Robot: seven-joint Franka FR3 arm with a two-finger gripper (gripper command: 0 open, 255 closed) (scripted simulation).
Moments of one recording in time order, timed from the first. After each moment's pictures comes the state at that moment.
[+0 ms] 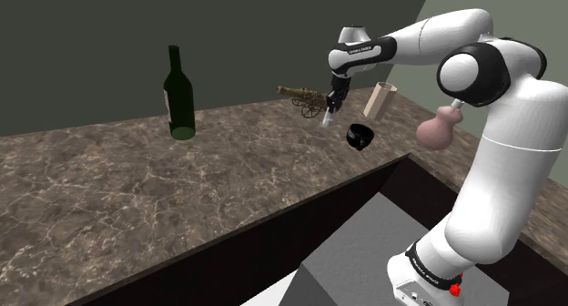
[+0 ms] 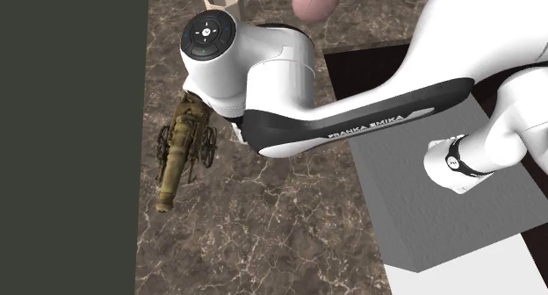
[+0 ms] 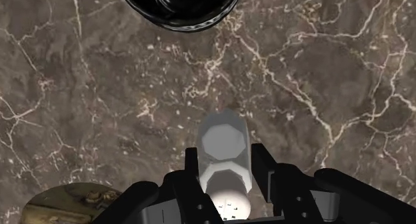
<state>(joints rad) -0.12 0.36 -0.26 -1.71 -0.05 2.06 -0.37</state>
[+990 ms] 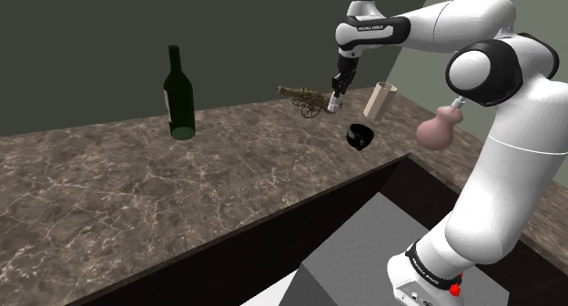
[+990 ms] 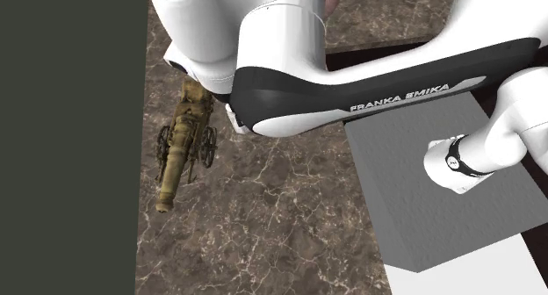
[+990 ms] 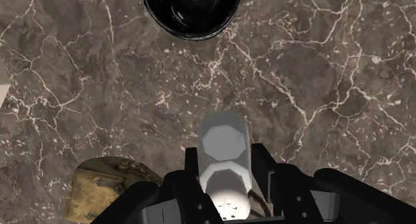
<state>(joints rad) -0.11 0.31 -0.27 -1.58 -0.06 1.87 -0.38</state>
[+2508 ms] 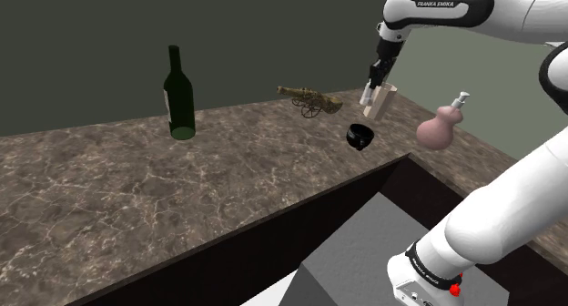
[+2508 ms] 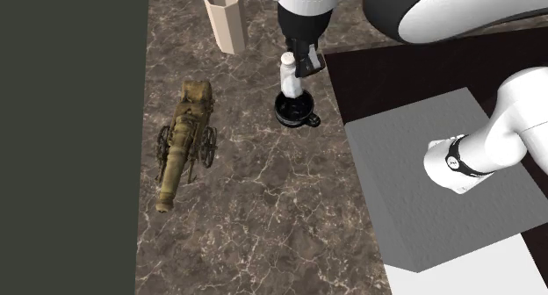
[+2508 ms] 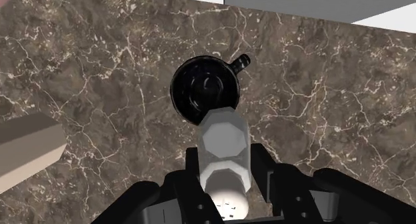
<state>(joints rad) -0.12 -0.09 -0.30 -1.83 -0.16 1.74 -0.42</state>
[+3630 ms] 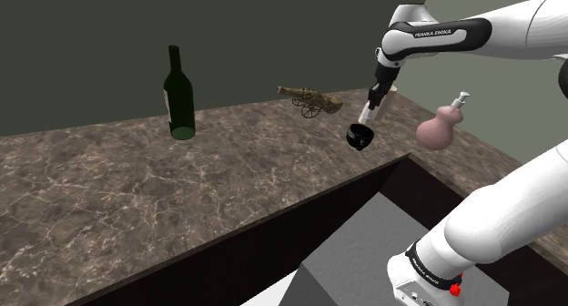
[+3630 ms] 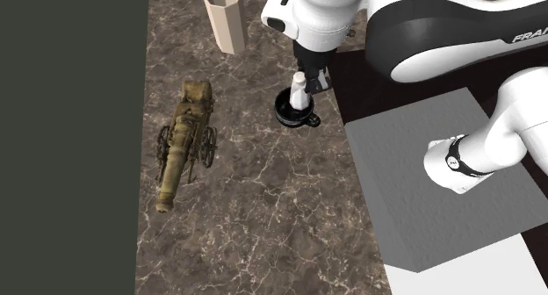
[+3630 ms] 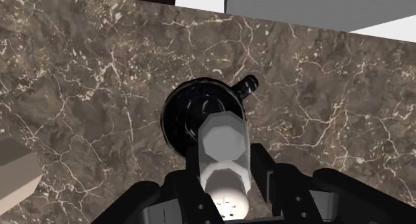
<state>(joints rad) -0.13 -0.16 -0.31 -2.09 -0.20 1.94 -0.41</state>
